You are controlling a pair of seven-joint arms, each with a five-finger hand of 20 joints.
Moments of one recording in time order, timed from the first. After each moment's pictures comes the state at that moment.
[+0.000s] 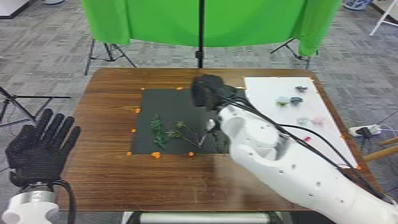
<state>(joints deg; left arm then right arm) 133.5 -65.9 -104.0 -127.7 7.3 12.2 20.9 -57.9 -61.8 33.8 -99.4 -127.9 2.4 23.3</state>
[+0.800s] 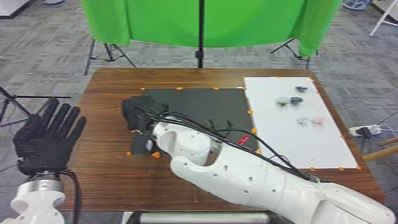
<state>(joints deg) 129.0 -62.9 -101.0 -126.7 7.0 13.2 22.3 -51.4 -80.2 20.4 -85.2 -124.7 2.8 20.4</state>
